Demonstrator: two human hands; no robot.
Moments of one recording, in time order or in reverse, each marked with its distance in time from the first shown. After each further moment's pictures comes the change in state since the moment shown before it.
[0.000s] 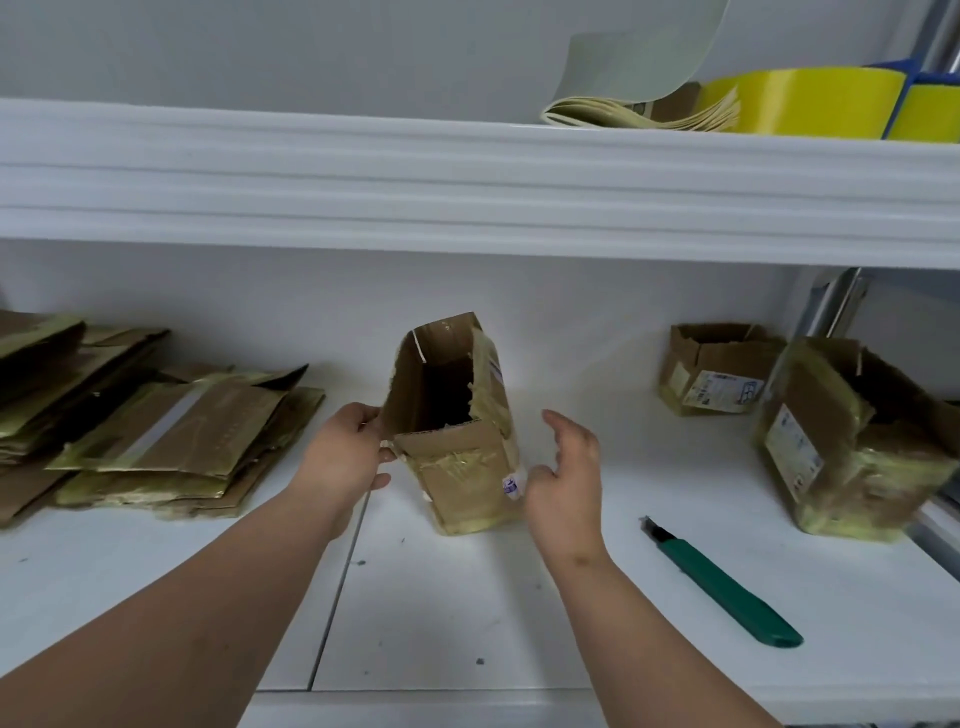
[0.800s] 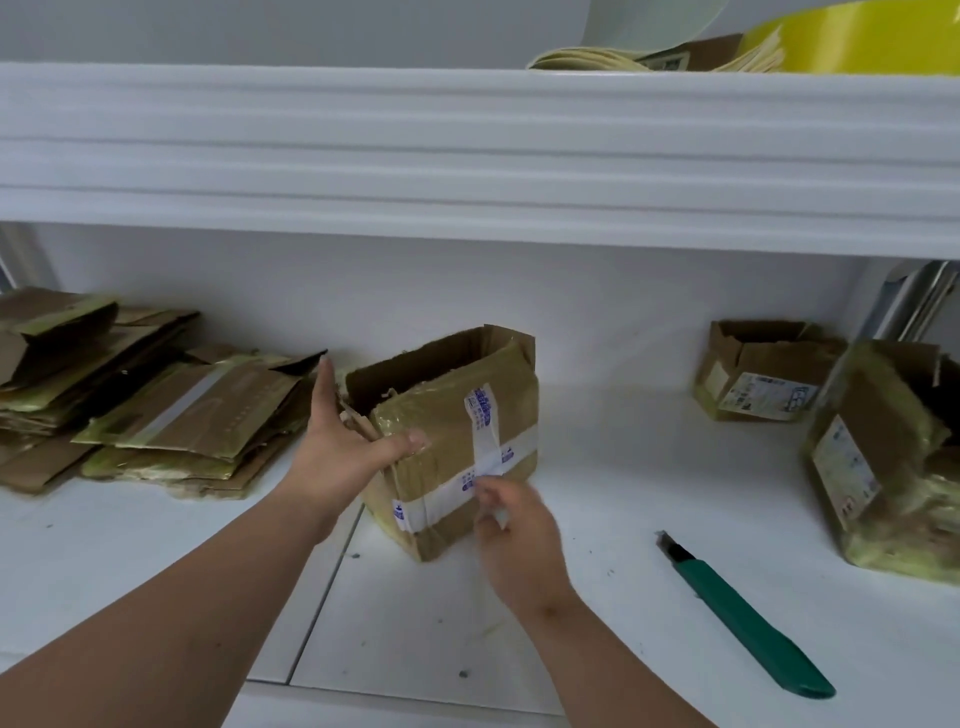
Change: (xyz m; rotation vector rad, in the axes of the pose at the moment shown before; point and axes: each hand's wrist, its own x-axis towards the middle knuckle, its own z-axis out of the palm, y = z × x) left_hand 0.000 -0.013 0.007 0.038 0.035 0.106; right_hand -0.012 0.038 0.017 -0.154 -0.331 -0.023
